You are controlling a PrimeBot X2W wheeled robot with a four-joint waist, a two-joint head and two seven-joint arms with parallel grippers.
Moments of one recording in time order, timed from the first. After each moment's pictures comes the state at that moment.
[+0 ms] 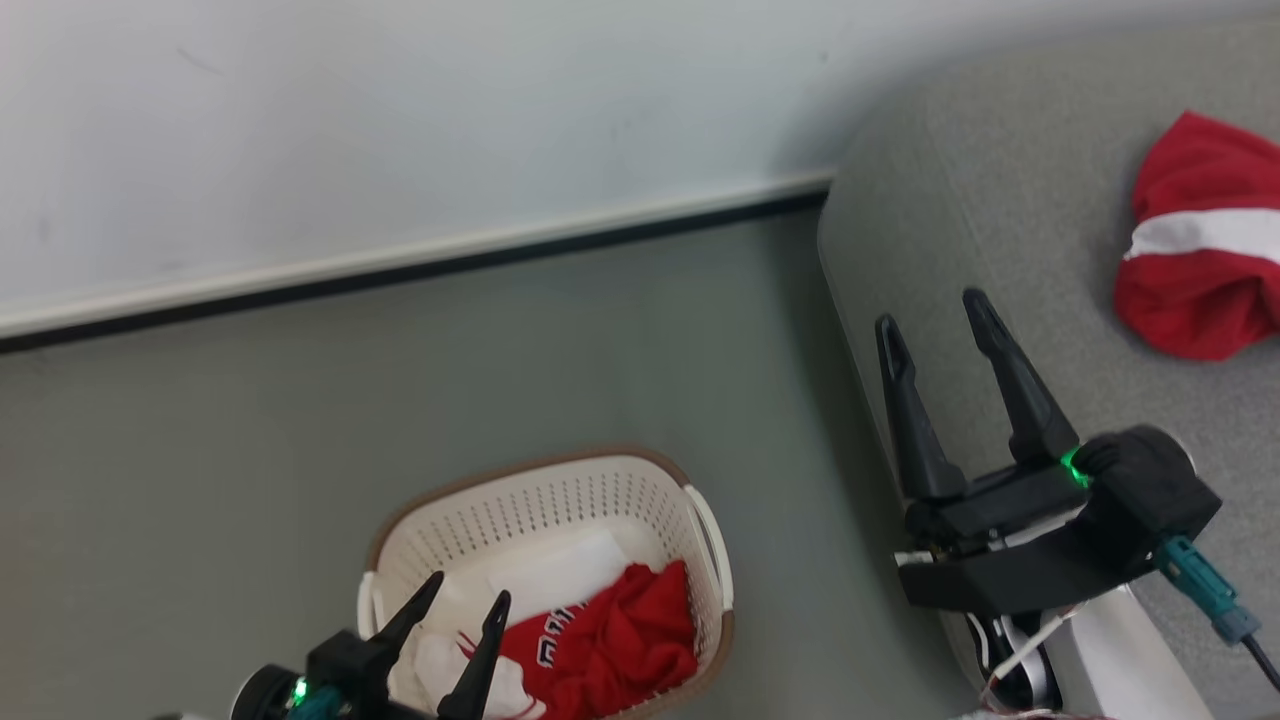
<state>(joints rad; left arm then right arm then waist) -0.23 0.12 -0.27 0.36 -0.16 -0.12 -0.26 -0.27 -0.20 0.35 -0.07 0.22 0.13 -0.26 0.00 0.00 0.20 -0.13</state>
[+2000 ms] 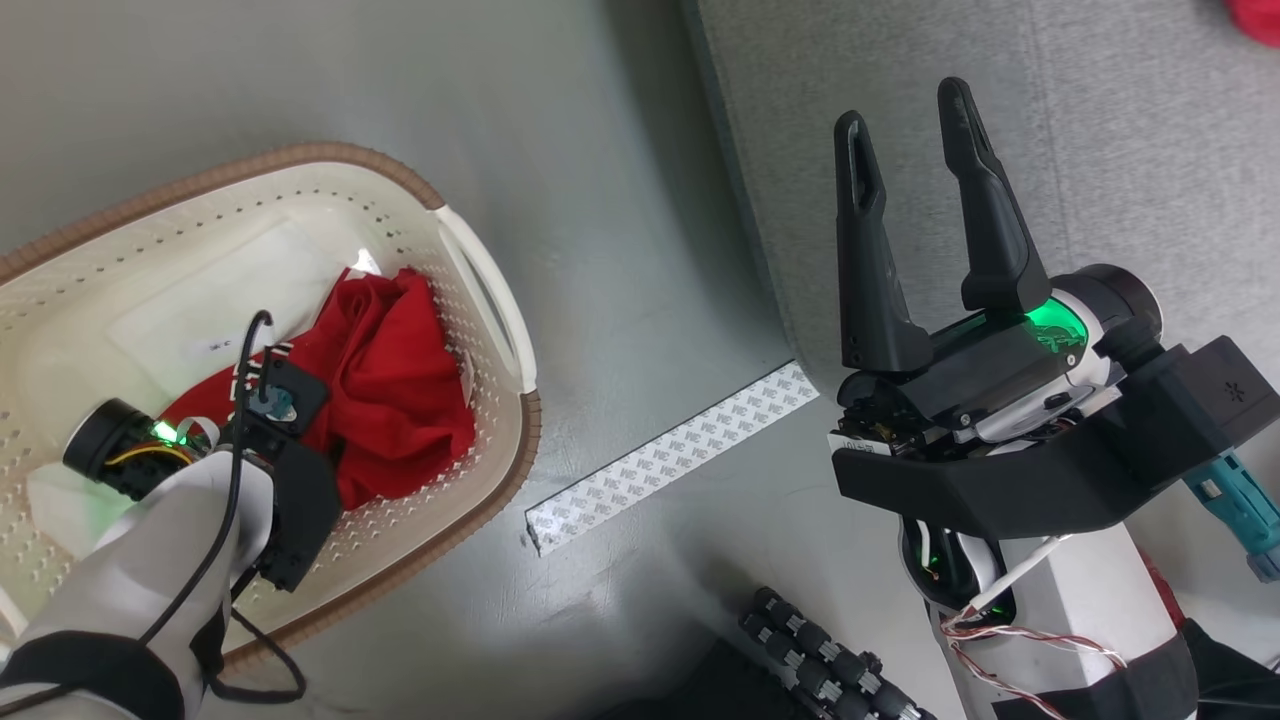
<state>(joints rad) -1.05 0.26 -1.14 1.19 -0.55 -0.11 -0.04 -0.50 -0.05 0.40 -0.20 0.28 0.13 -0.26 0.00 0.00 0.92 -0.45</state>
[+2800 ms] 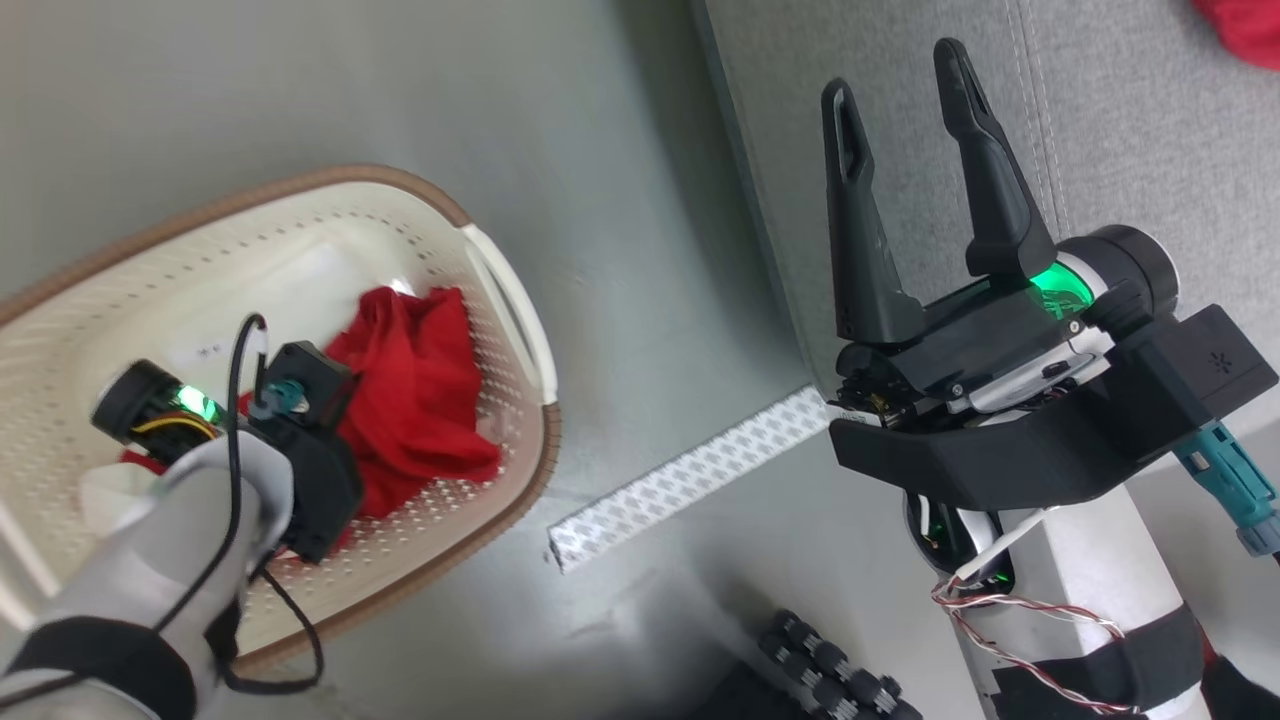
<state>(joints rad) -1.08 0.25 -1.17 1.16 -0.56 -0.11 -0.25 -0.56 -0.07 0.40 -0.17 0.22 0.13 -0.26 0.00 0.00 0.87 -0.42</state>
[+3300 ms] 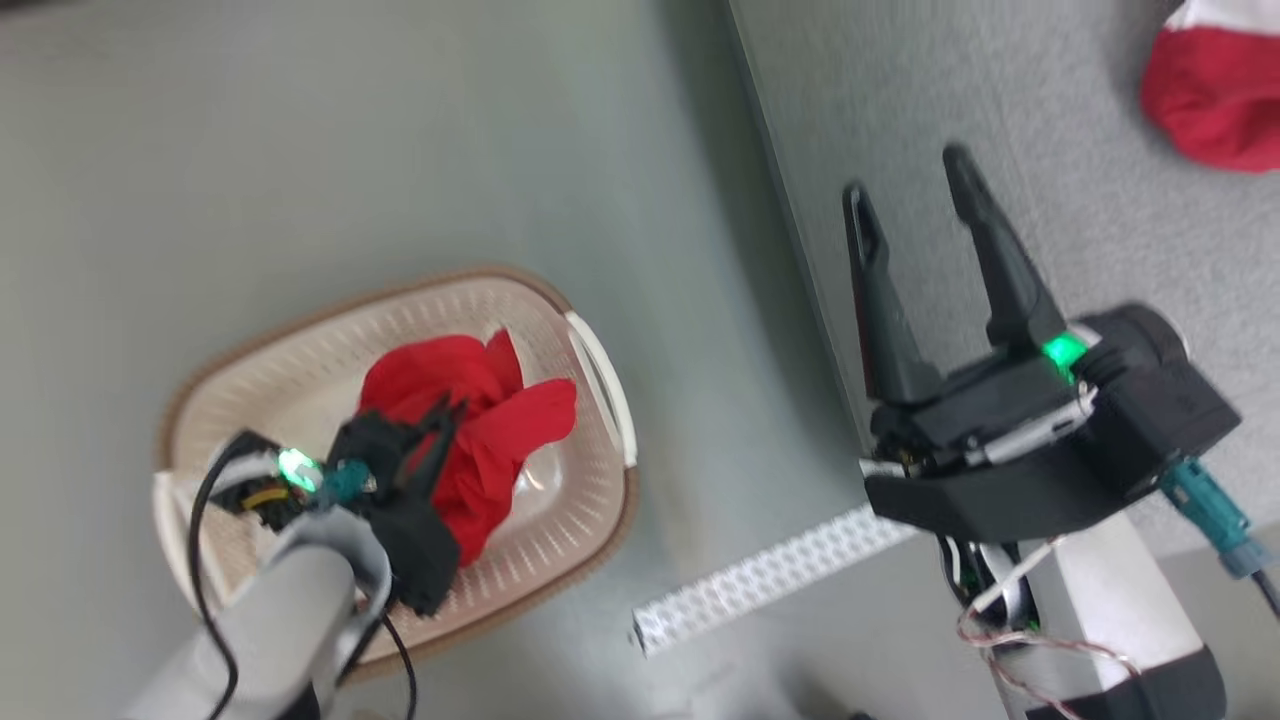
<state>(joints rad) -0.85 0.29 -0.93 0.71 -0.50 0.06 -0.26 -0.48 -0.15 0.39 -0.13 0.21 0.13 -0.26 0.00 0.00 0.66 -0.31</state>
